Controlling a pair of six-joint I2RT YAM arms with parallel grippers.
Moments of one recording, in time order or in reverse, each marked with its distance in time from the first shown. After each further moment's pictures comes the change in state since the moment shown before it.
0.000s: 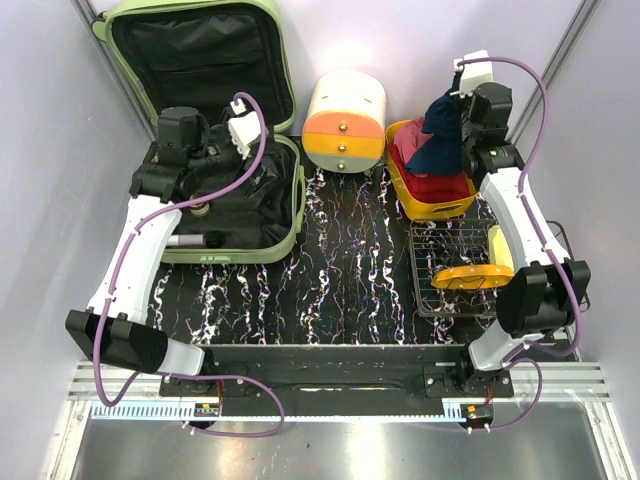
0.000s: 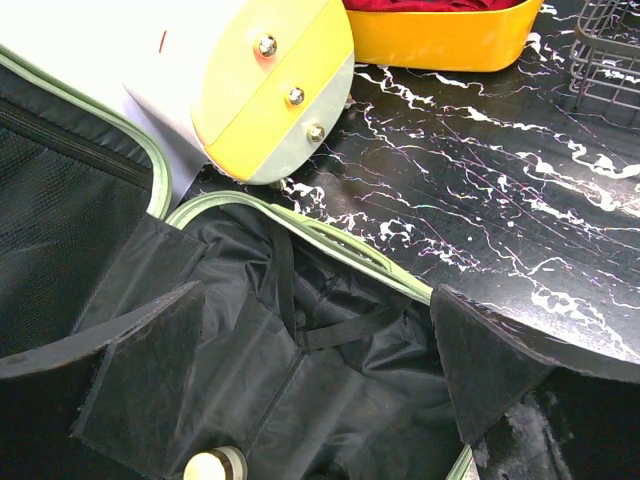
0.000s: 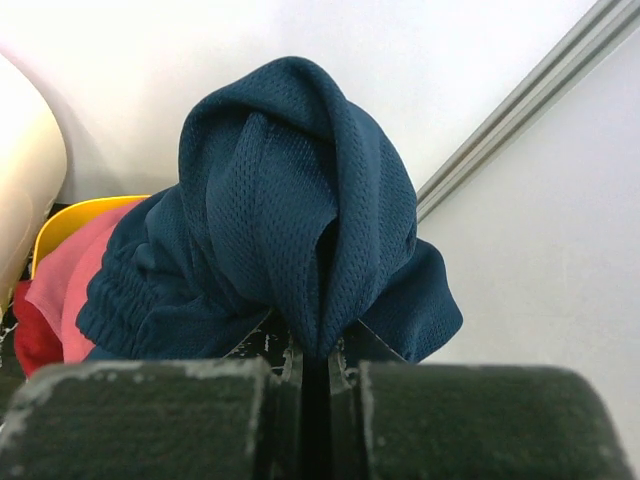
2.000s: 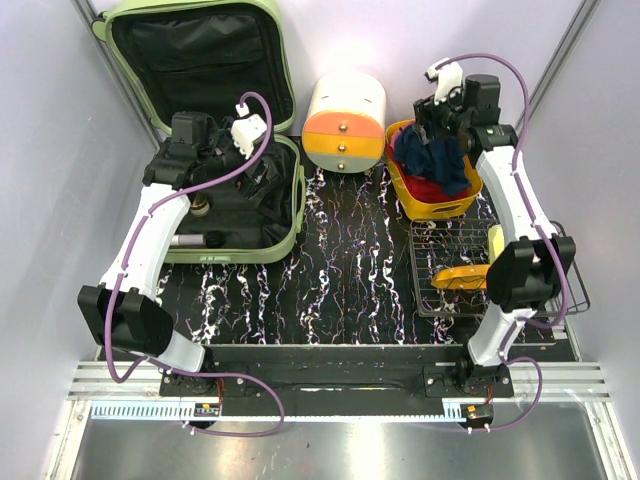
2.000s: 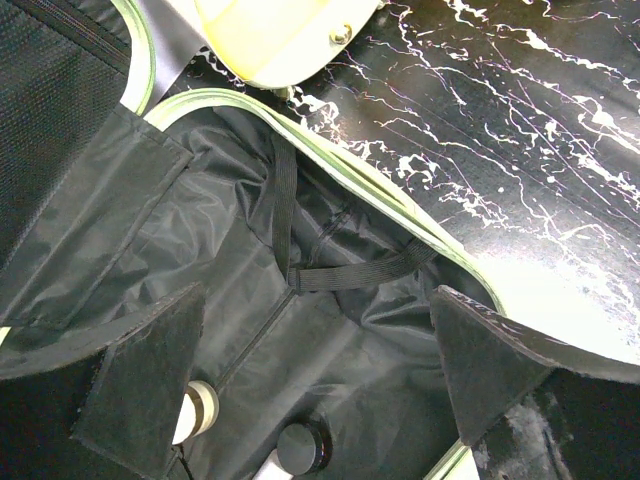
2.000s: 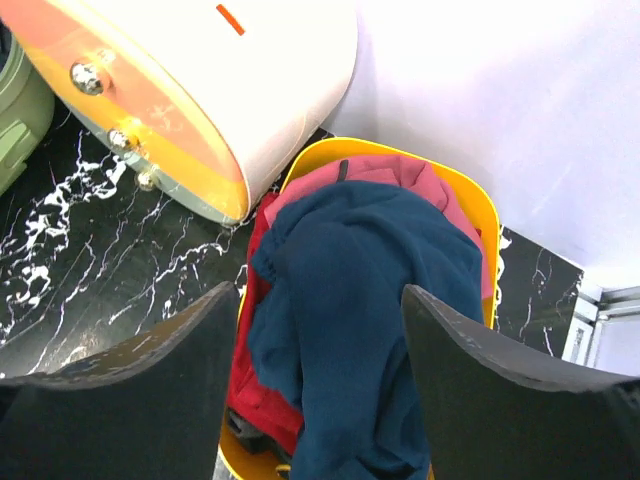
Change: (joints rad) left arm 0.032 0.098 -0.026 -0.031 -0.130 -0.039; right arm -0.022 0.166 0.206 -0.359 -0.580 0.060
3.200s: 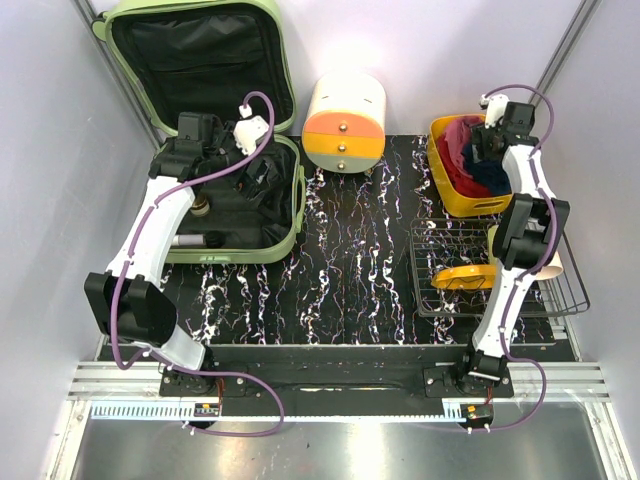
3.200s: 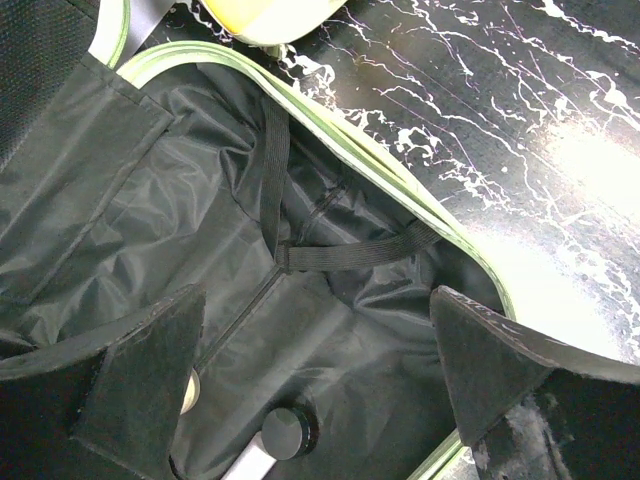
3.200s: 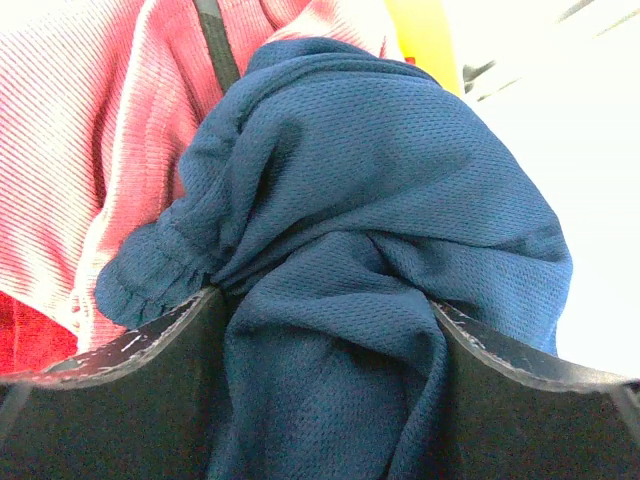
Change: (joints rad) left arm 0.004 0.061 0.028 -0.052 -0.029 -0.018; right arm -0.302 0.457 0.168 0.038 0.196 -0.077
